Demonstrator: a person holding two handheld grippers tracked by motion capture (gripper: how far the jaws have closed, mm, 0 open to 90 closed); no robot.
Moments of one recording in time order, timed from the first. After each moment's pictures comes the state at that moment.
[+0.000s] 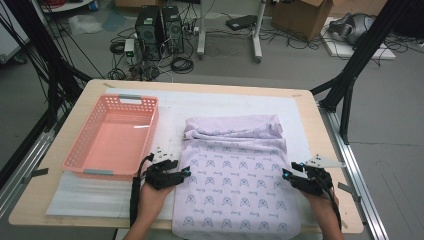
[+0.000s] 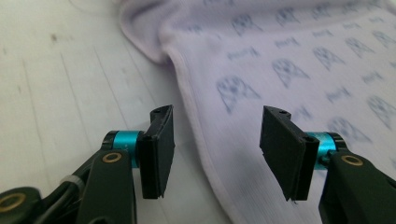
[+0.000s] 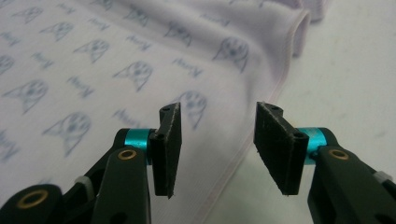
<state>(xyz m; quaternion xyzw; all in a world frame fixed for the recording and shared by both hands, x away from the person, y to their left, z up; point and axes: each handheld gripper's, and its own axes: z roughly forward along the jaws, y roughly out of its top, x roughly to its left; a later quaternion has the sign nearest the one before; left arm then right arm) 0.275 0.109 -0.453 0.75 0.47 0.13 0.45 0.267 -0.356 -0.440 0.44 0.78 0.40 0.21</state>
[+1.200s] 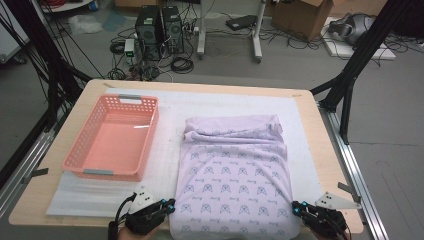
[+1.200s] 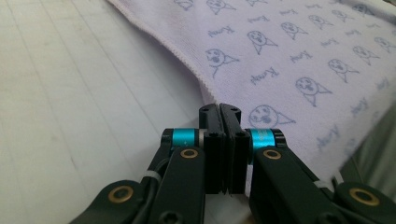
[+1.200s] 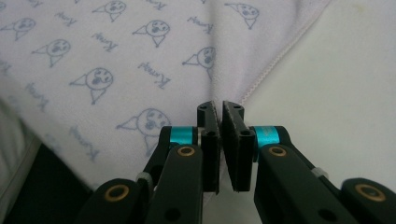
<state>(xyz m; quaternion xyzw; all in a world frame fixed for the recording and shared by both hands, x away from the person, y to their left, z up) 0.172 0.136 -0.461 0.77 0.42 0.12 0.47 0.170 -0.360 -0.448 0.44 0.80 0.38 0.16</state>
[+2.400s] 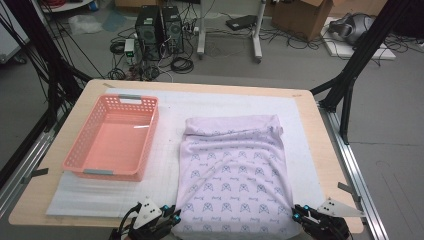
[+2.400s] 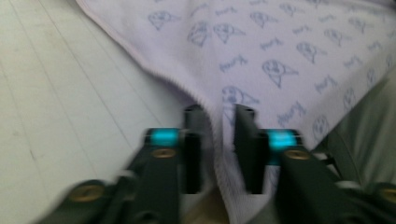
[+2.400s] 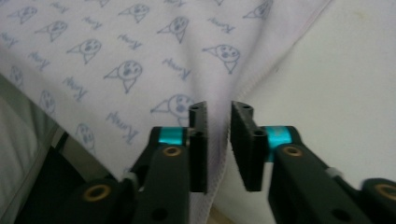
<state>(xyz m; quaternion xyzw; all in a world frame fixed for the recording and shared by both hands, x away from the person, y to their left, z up) 0.161 0.120 -0.458 0.77 0.40 0.15 0.48 0.157 -0.356 -0.441 0.45 0.79 0.40 0.17</state>
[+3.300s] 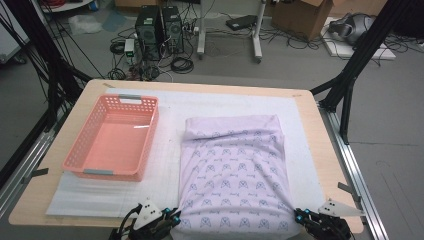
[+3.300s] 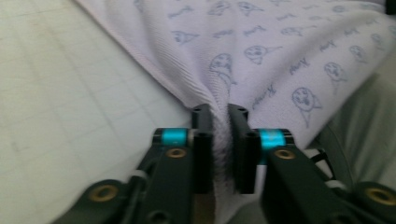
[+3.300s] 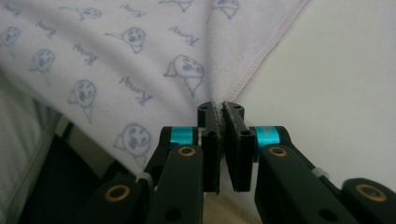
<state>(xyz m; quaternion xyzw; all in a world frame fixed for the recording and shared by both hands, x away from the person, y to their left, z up) 0.150 0.120 -0.464 0.78 0.38 0.13 0.48 0.153 -0.363 -0.446 0.45 0.80 0.38 0.14</state>
